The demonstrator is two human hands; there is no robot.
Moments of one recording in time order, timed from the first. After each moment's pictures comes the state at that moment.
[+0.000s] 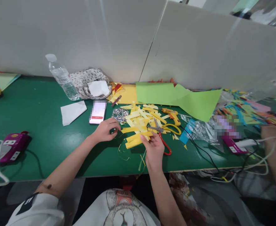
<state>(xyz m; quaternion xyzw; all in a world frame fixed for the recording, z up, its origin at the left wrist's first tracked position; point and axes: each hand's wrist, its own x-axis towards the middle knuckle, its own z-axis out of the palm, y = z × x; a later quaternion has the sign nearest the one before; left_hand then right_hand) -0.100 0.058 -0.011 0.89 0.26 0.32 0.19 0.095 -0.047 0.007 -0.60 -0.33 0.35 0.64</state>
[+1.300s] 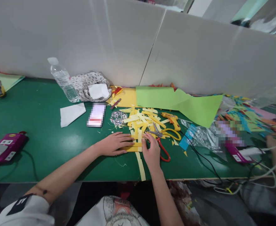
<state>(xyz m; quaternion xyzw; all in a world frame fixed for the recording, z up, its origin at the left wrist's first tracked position) -0.066 0.030 -0.015 0.97 0.15 0.12 0.16 0.144 -0.035 -0.035 -0.68 -0.61 0.09 0.40</state>
